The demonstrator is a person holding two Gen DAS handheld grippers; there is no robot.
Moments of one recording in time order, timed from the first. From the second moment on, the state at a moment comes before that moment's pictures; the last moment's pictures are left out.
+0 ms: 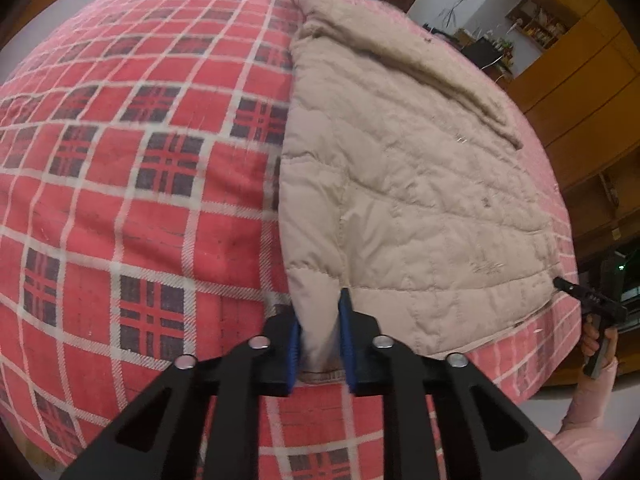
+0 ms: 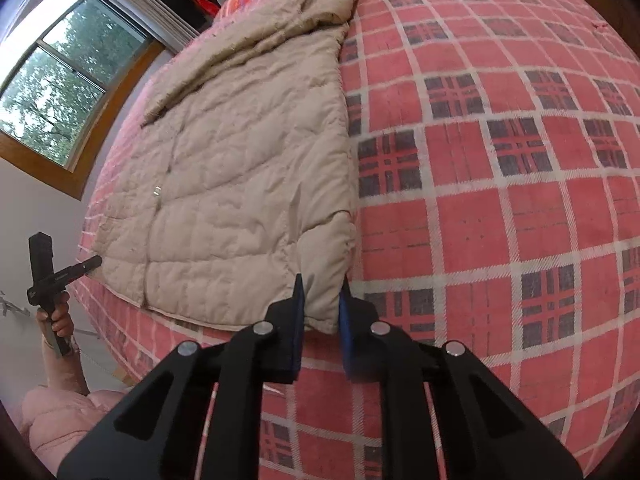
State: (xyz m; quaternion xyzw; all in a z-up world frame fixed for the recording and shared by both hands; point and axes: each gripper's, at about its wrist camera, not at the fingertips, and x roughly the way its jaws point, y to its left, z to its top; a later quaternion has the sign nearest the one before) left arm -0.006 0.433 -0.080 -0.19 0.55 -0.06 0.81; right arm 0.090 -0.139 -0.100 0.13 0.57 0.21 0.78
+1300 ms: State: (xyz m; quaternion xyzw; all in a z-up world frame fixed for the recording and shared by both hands) left arm 0.205 0.469 0.052 -0.22 0.38 -0.06 0.90; right arm 0.306 -0.113 0.045 0.15 0.47 0.23 0.84
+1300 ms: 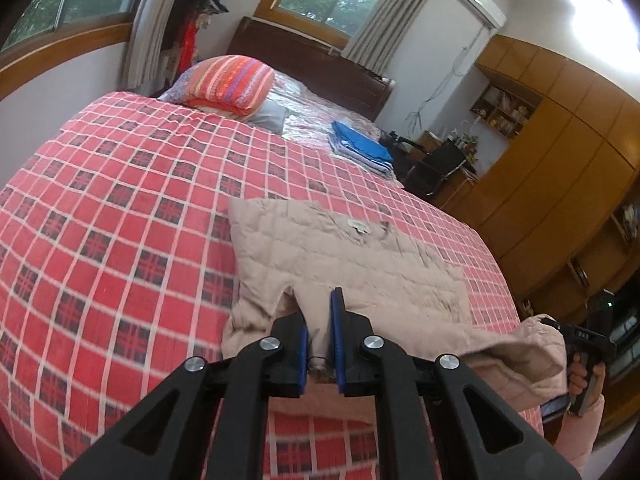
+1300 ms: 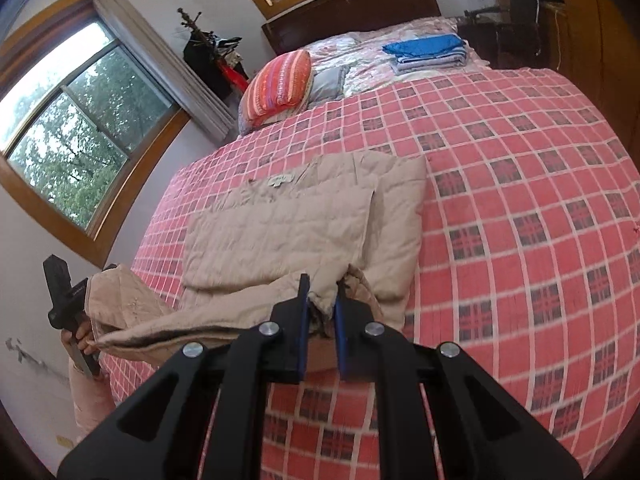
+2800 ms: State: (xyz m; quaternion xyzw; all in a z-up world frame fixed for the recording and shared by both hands) left arm 0.332 0.488 -0.075 -0.20 0.48 0.04 0.86; right arm 0.440 -0.081 -0.078 0.15 0.56 0.15 0.80
